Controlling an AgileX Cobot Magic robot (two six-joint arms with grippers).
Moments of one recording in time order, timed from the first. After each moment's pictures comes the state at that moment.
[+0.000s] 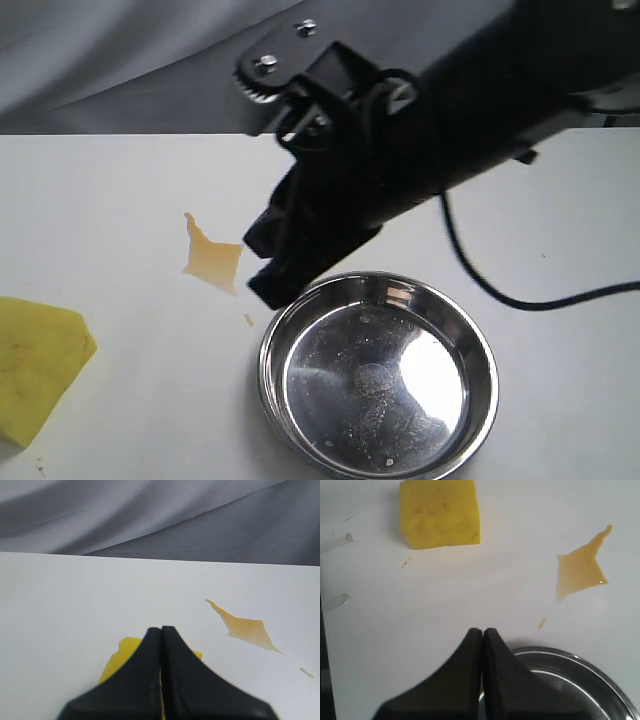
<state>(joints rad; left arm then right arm) -0.02 0.00 0.00 -0.05 0.29 -0.02 0.74 1.54 -1.25 0.51 0.75 -0.69</state>
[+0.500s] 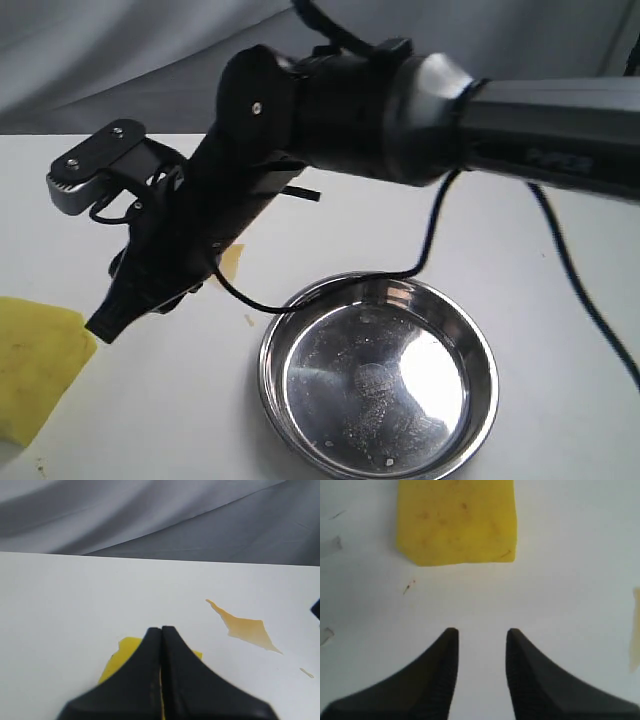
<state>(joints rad) -0.02 0.00 0.00 -0.05 0.29 -0.02 0.87 2.04 -1.67 0.48 0.79 -0.60</state>
